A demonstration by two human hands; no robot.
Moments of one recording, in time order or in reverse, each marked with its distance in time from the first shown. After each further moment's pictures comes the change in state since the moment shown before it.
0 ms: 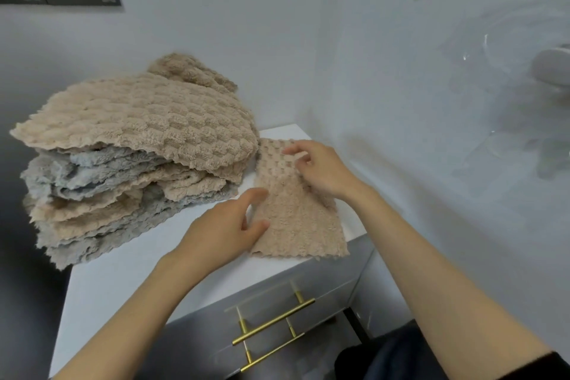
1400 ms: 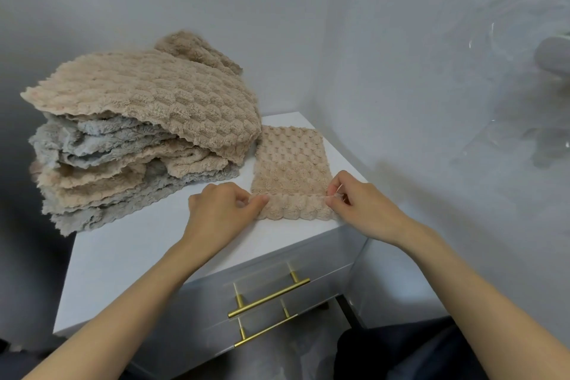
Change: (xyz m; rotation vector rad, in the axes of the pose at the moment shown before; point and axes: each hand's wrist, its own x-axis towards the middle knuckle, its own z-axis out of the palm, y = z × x) left_hand -0.006 -0.001 0.022 -0.081 0.256 -0.206; right_hand -0.095 0.019 -0.019 -0.209 -0.163 0.141
